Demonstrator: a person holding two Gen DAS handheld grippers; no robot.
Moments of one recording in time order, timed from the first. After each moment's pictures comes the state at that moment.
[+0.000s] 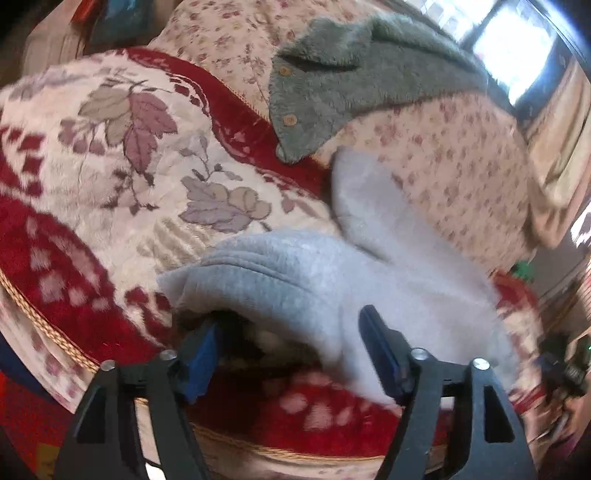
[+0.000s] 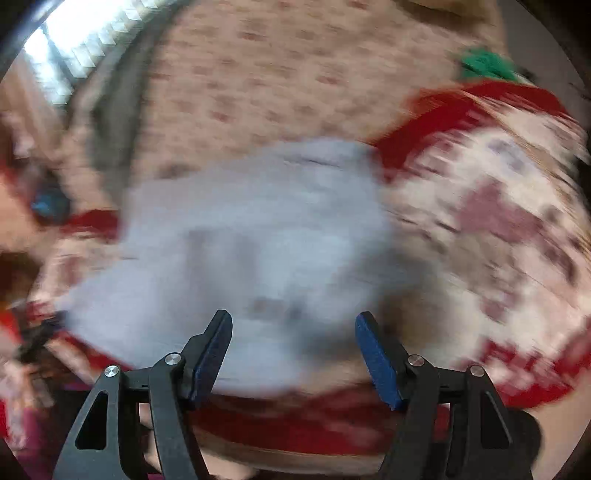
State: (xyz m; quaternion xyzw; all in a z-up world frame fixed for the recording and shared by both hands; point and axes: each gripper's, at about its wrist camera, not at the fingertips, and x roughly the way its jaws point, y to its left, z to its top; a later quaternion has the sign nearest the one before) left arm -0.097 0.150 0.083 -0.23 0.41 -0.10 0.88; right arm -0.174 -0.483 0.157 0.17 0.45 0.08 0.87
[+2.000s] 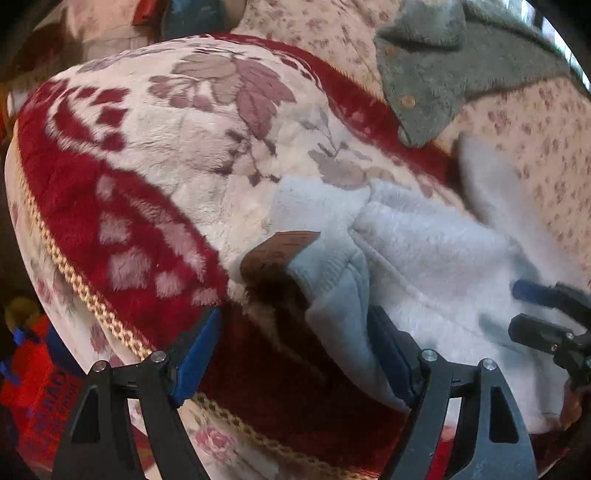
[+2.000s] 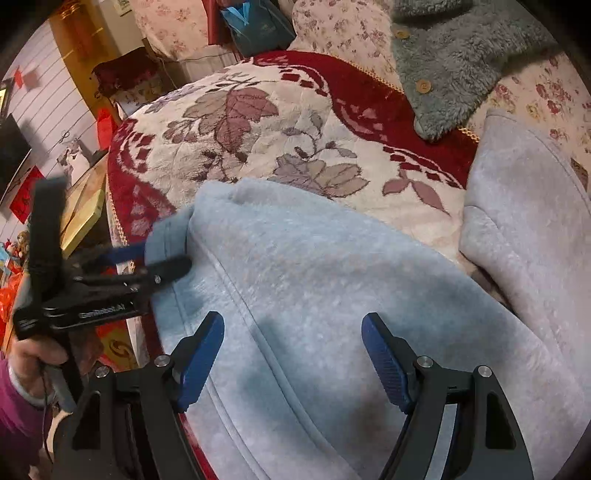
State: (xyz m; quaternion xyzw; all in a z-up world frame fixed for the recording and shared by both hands) left arm -0.085 0.193 0.016 -0.15 0.45 0.09 0.88; right arm -0.007 -0.039 0.044 -0.06 0.47 0.39 0.79
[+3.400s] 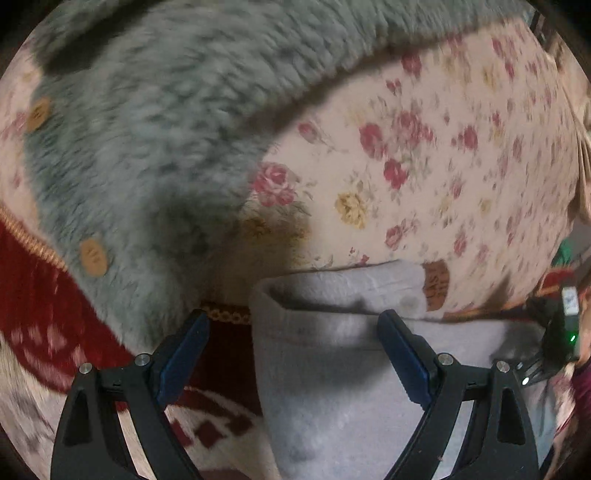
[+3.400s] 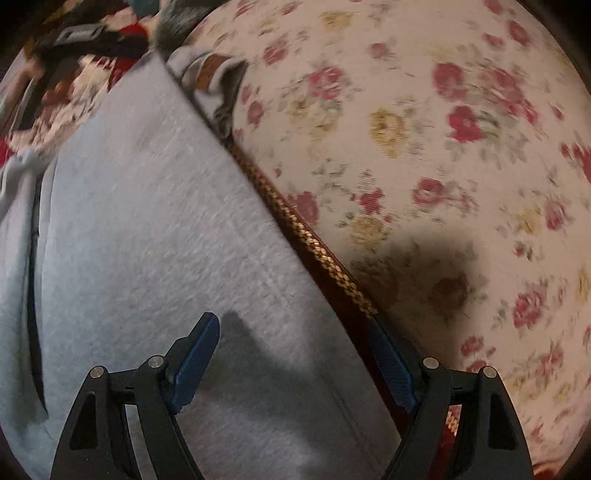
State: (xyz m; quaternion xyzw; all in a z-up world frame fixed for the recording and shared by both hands) left arm 0.295 -0.007 0.066 -0.06 0.48 -0.18 0.86; right arm 0.195 -0.370 0.022 -0.24 0.51 0.28 0.77
